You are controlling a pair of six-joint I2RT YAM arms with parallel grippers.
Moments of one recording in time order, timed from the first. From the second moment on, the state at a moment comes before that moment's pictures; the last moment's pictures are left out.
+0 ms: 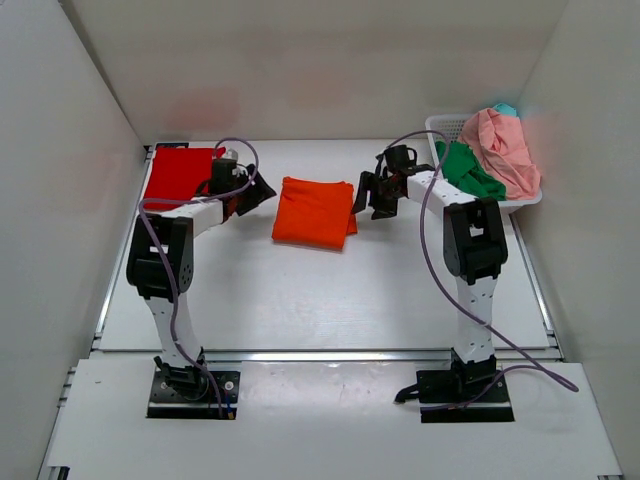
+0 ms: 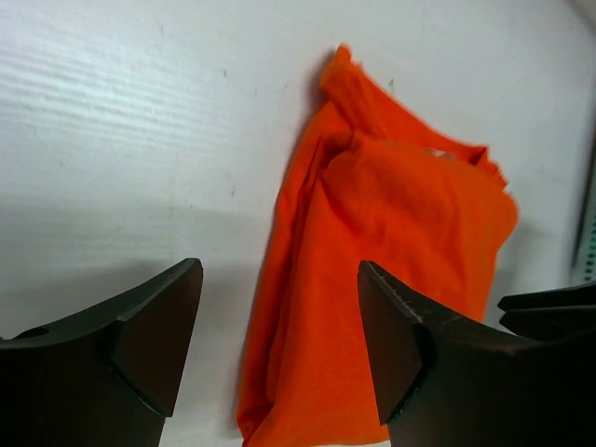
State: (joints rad) left arm -0.15 1.95 1.25 0.07 0.19 -0.66; right arm 0.26 2.18 1.70 -0.52 -0.34 0.38
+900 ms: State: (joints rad) left arm -0.42 2.38 1.99 -0.61 0.01 -0.33; right arm 0.19 1.67 1.23 -0.29 -0.36 0.44
